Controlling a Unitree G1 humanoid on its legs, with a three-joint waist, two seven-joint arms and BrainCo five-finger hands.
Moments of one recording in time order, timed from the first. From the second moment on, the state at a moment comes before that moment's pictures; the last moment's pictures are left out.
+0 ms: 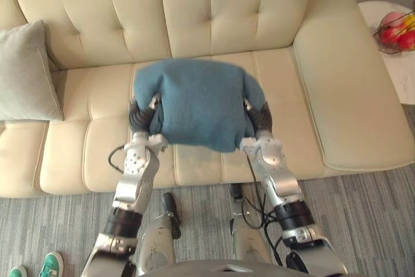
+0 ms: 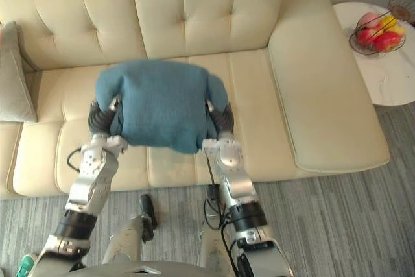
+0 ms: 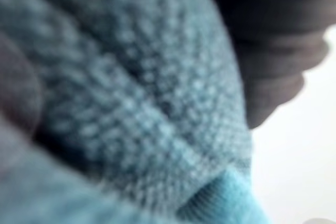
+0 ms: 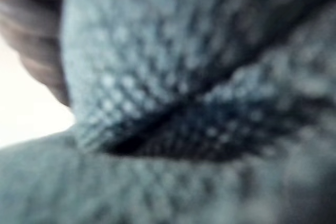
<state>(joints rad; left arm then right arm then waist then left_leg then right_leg) -0.36 0.09 -0.11 0.05 -0.38 -0.08 0.39 -0.39 -0.12 0.12 0.07 0.15 0.00 -0.30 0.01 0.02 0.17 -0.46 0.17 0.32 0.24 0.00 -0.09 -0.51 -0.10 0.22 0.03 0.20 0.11</state>
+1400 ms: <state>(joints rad) -1.21 0.20 0.12 0.57 -0.30 -0.05 0.50 -1.34 -0.30 -0.07 0.44 0.12 0.02 -0.50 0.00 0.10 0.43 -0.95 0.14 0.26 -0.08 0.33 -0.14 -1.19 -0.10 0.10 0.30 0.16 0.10</state>
